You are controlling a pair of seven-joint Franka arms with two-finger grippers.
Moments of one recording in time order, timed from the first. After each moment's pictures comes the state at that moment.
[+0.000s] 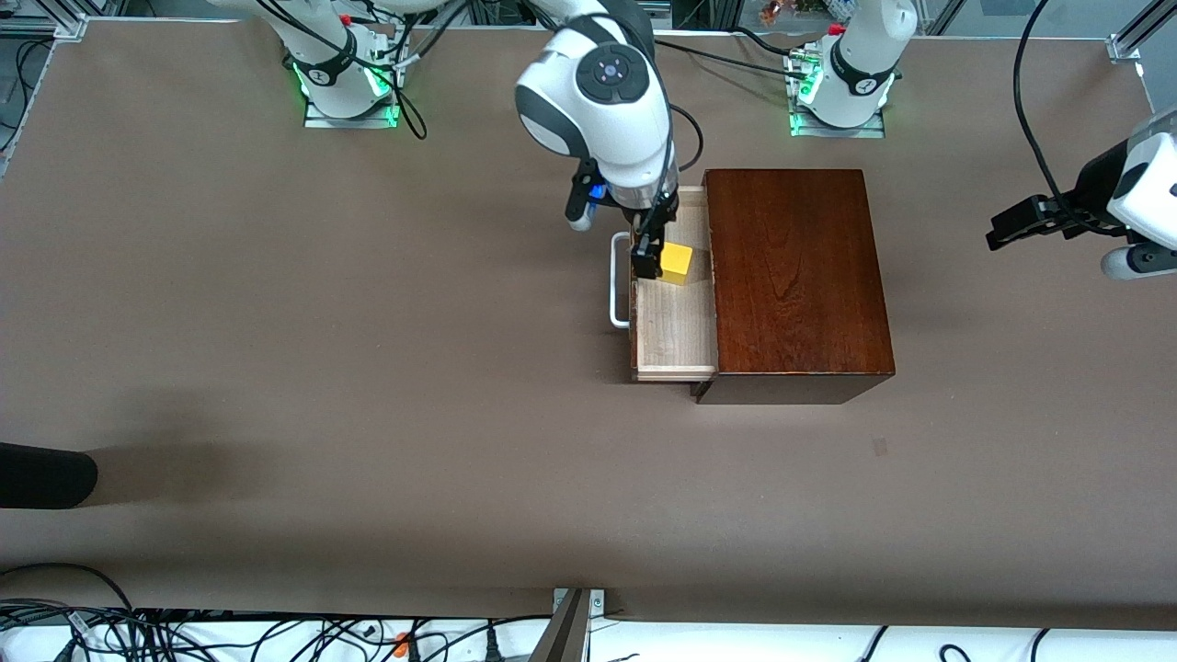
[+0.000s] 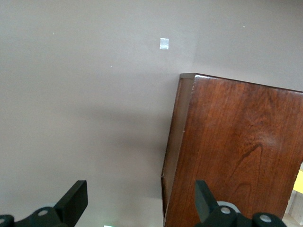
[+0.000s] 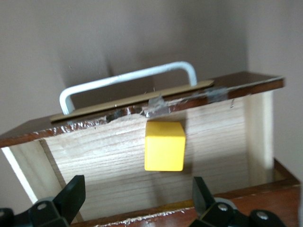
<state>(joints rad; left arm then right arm) -0.06 0.04 0.08 -1.60 -0.03 1.53 -0.17 0.74 0.71 0.23 -1.19 -0.06 2.12 2.75</state>
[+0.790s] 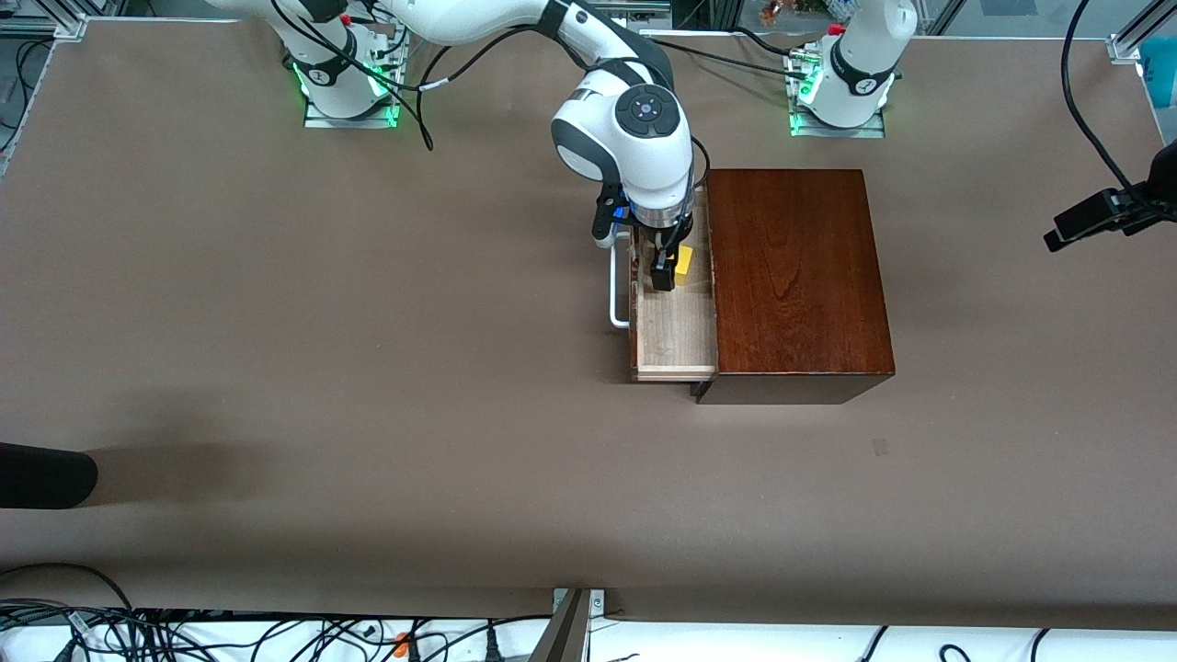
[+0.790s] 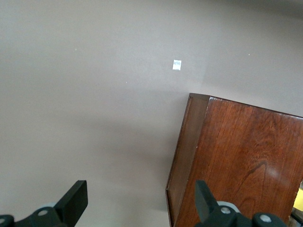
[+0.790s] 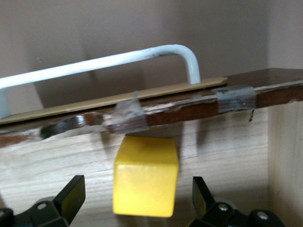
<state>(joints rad) 0.01 0.04 0.09 -1.54 -0.03 1.54 -0.15 0.84 0.82 0.17 -1.18 -0.08 2.18 2.75</state>
